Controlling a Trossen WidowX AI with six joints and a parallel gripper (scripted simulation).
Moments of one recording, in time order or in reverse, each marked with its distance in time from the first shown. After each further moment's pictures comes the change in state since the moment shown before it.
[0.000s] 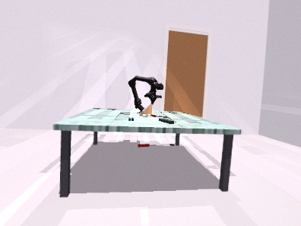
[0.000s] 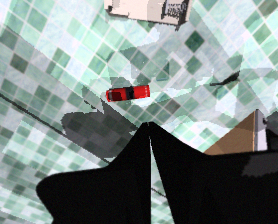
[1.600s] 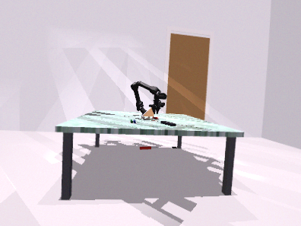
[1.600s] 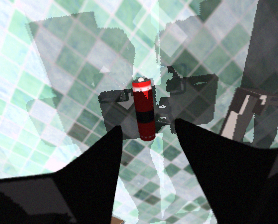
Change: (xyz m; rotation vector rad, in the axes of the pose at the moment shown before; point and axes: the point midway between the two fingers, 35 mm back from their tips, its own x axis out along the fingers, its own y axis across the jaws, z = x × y) arm 0.073 0.024 0.000 -1.562 -0.003 0.008
